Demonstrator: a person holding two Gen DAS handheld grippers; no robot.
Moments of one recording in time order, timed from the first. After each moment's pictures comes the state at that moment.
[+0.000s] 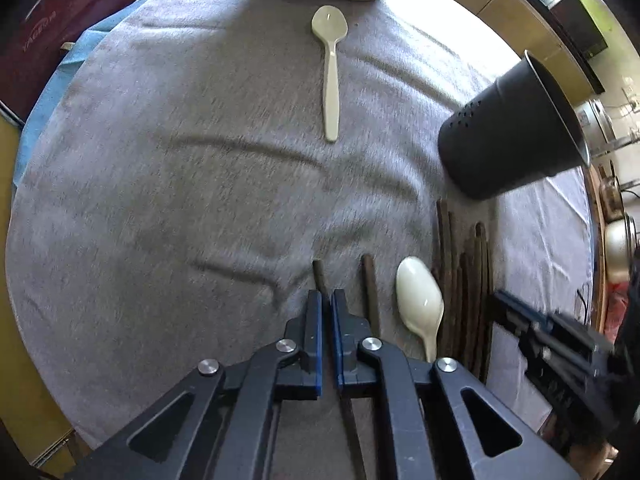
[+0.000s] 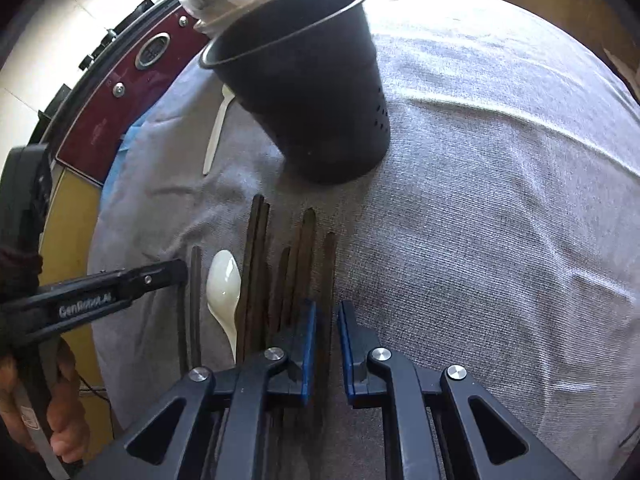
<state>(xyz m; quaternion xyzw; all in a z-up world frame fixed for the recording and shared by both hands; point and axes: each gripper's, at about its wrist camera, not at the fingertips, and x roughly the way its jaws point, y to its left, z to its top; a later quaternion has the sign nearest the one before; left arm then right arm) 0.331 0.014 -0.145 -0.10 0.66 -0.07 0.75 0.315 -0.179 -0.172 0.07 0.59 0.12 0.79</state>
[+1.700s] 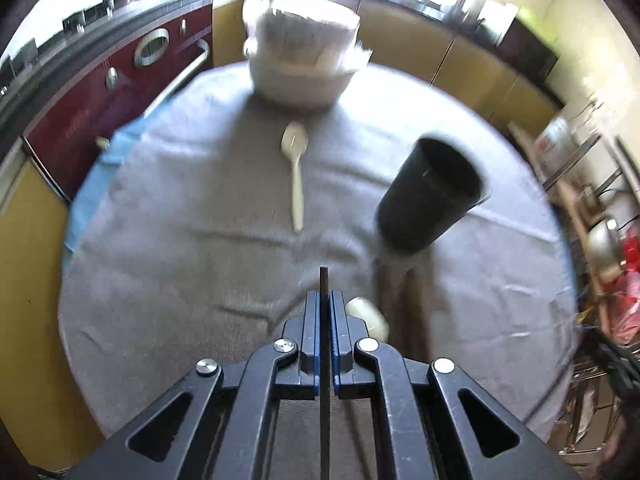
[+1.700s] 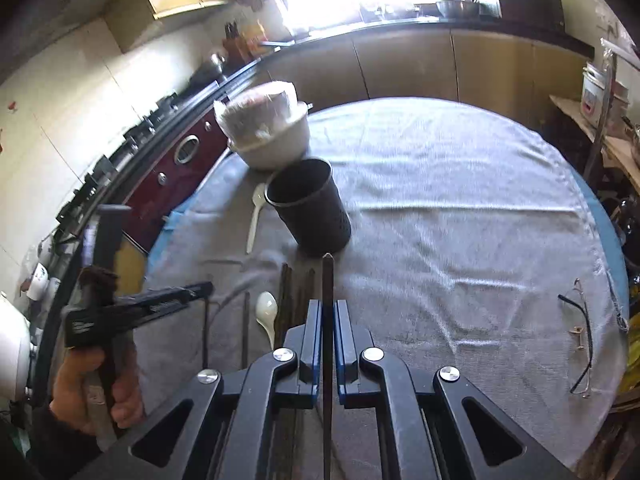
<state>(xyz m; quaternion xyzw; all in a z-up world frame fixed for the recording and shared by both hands) 0.274 -0.019 -0.052 -0.07 0.50 -0.09 0.86 0.208 -0.233 -0.040 0.11 0.43 0.08 0.89</state>
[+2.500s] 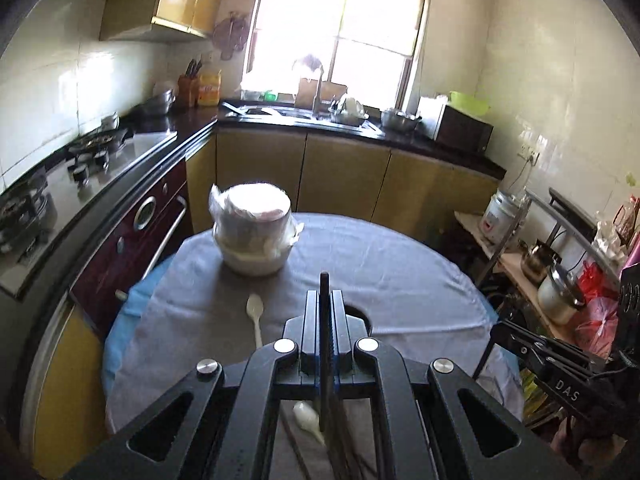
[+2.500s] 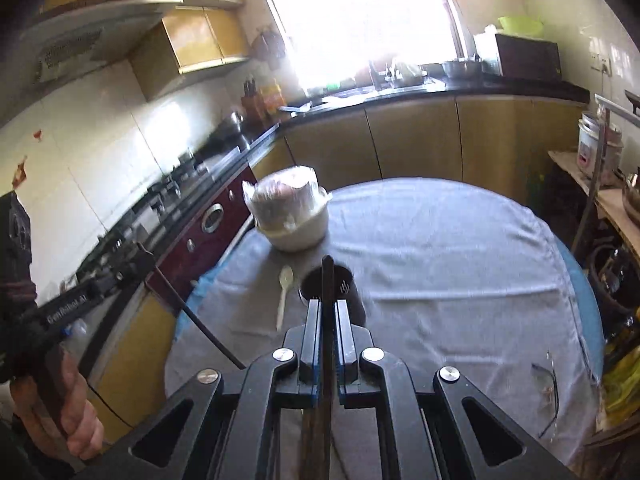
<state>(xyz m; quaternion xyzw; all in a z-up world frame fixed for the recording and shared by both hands) 0.244 -0.019 0.115 -0.05 0.31 -0.14 0.94 0.214 -0.236 0.068 0.11 0.32 0.08 0.94</state>
